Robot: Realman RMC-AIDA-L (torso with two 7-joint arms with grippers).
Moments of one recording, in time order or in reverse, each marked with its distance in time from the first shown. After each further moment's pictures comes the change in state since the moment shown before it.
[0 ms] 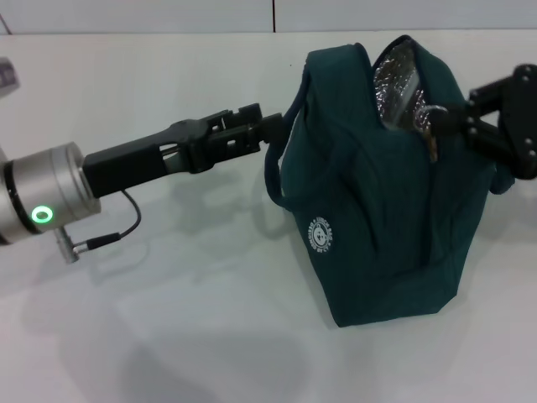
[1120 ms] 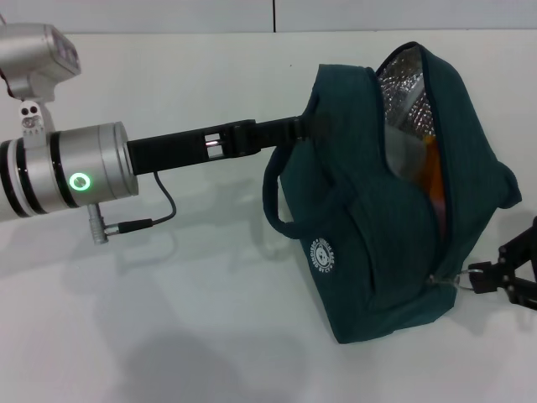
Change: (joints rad) left arm -0.114 -0.008 0.000 -0.009 0.098 -0.010 -0.265; right arm -0.099 -0.008 0.001 0.013 -0.305 -0.130 -0.058
